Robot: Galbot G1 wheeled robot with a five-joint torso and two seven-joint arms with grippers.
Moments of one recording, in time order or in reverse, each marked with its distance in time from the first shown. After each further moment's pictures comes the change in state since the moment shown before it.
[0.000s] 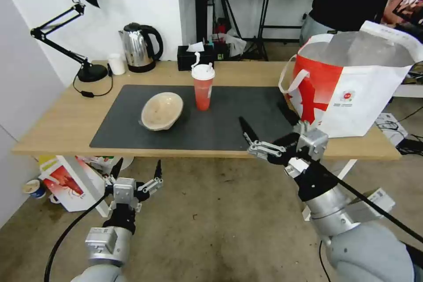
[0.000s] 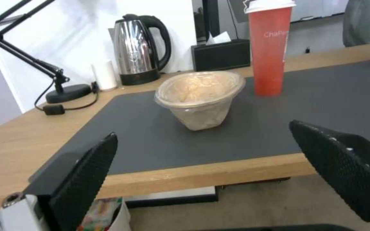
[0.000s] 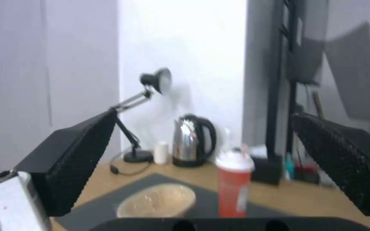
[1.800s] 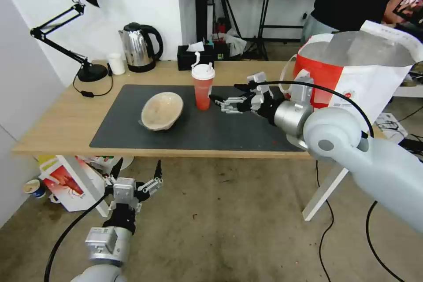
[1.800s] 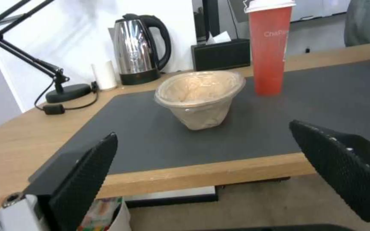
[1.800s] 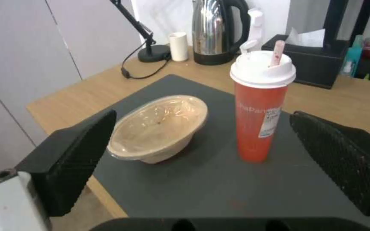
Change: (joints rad) left arm 0.000 0.000 0.000 0.000 0.000 0.000 0.000; right arm 0.850 0.146 -0.332 -0.427 0.645 -0.664 -0.165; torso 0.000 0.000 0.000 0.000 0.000
